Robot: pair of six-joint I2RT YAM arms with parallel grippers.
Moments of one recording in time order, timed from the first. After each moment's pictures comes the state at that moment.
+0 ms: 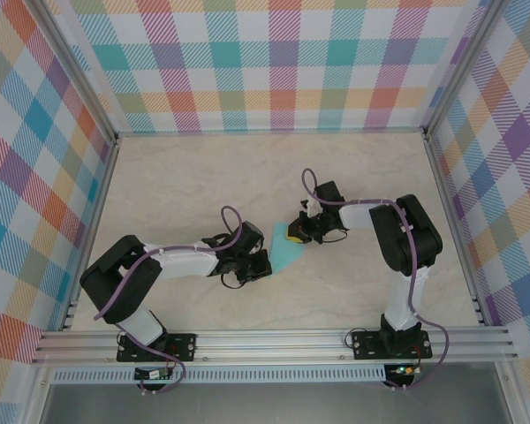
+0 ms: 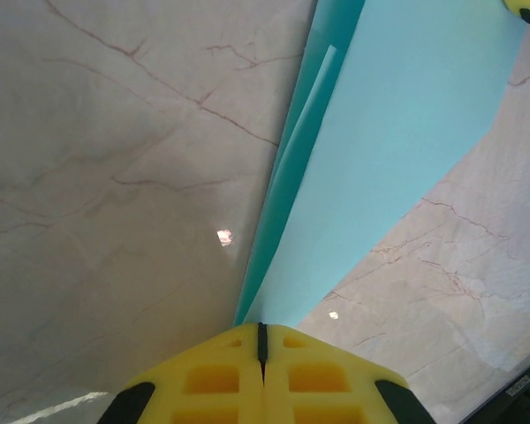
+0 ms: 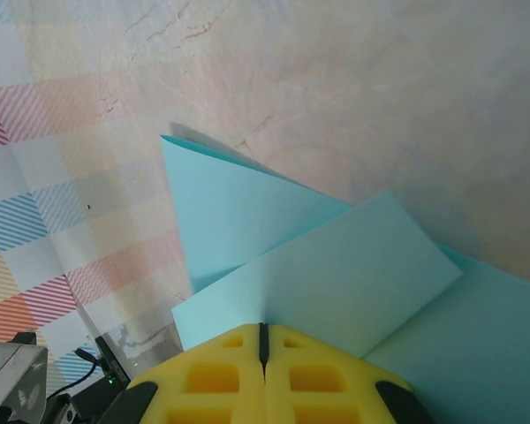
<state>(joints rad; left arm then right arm) -0.82 1.61 0.74 -0.15 0.28 -1.05 0.41 1.94 0.99 -0.17 -0.74 0.69</state>
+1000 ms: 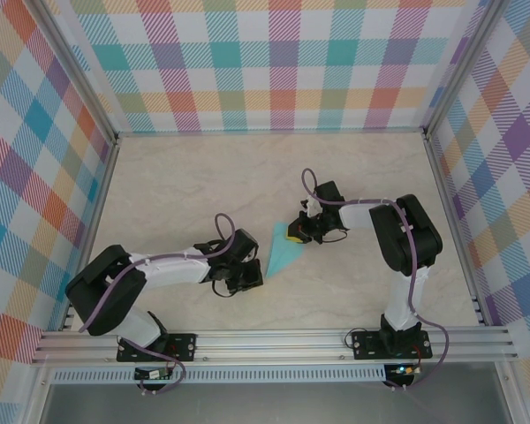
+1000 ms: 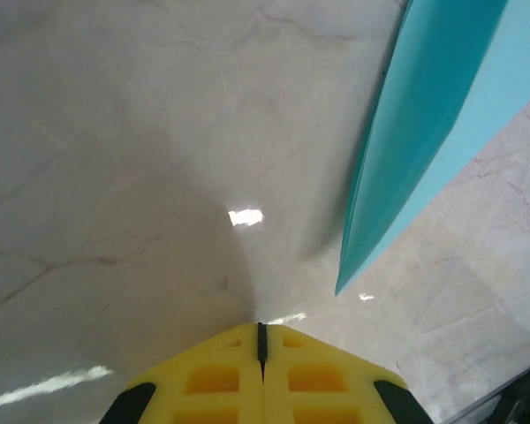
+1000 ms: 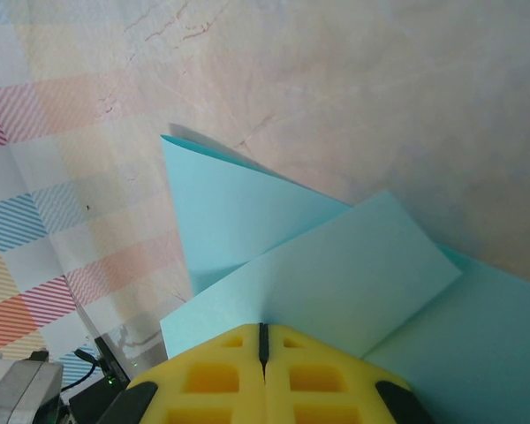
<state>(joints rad) -0.84 1.50 0.68 -0.30 0.28 -1.04 0.41 1.94 1.00 -0.17 -0.73 0.69</state>
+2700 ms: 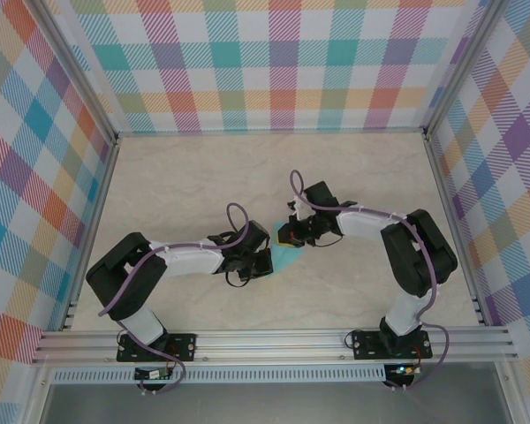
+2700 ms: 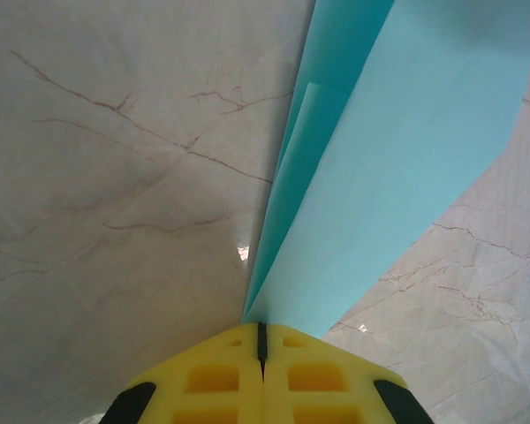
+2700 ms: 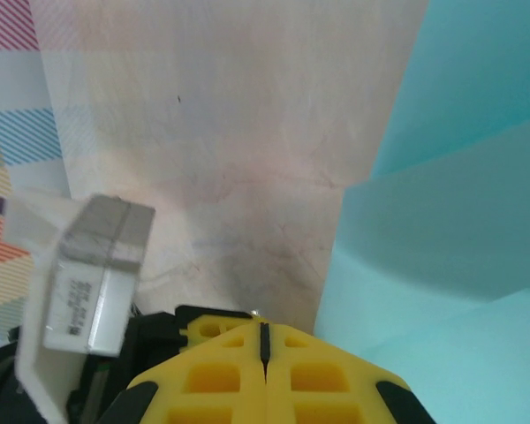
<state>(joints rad) -0.84 1.65 0.79 -0.21 0.20 -1.01 0.55 1.76 0.97 -0.27 -0.74 0.63</state>
